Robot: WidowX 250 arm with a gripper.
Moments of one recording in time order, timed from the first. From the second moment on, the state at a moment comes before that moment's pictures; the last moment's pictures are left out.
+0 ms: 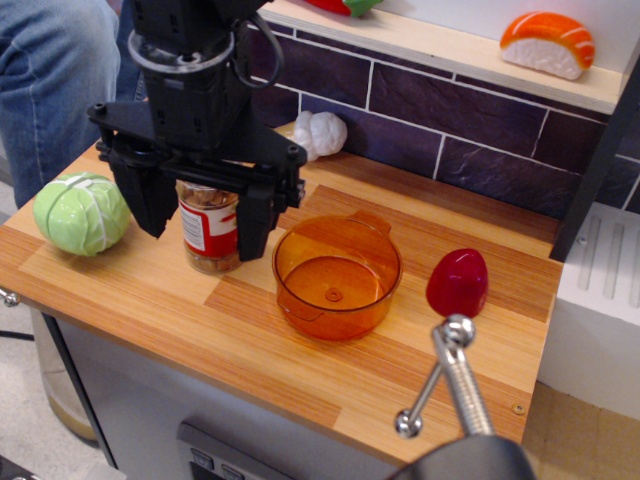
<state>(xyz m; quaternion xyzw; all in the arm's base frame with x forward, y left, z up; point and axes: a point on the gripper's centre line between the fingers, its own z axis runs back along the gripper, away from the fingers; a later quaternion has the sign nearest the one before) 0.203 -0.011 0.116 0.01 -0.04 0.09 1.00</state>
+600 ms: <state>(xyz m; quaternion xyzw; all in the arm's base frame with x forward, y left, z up) 0.218 0.008 0.141 -0.11 -0.02 0.18 0.98</state>
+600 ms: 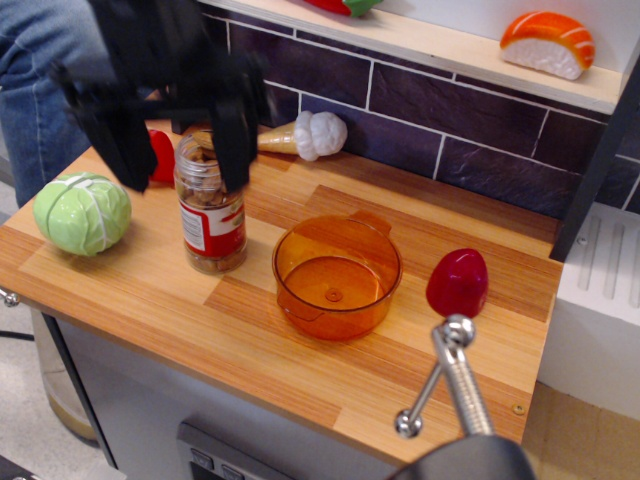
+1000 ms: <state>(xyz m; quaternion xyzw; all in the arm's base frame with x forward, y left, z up) 0.255 0.041 0.166 -0.23 0.04 0.31 0.92</state>
